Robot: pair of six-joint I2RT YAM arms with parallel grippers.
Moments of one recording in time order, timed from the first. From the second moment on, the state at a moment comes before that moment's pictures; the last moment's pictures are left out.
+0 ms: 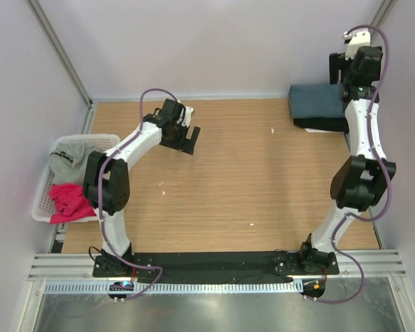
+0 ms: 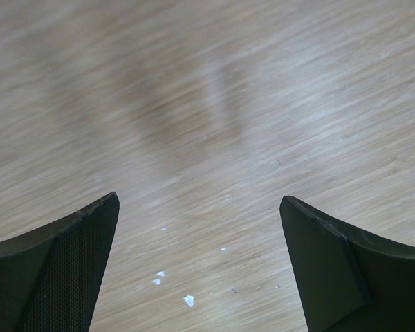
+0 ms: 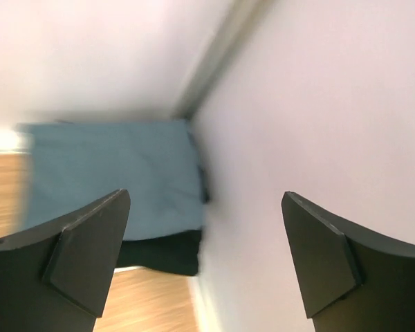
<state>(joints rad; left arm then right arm) -0.40 1.94 1.56 -0.67 0.09 -0.02 -0.22 1.91 1.91 -0.21 0.19 -0.40</state>
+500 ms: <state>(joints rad) -0.29 1.68 1.66 -0.61 -0.03 -0.21 0.05 1.60 1.27 -0.22 -0.57 0.16</state>
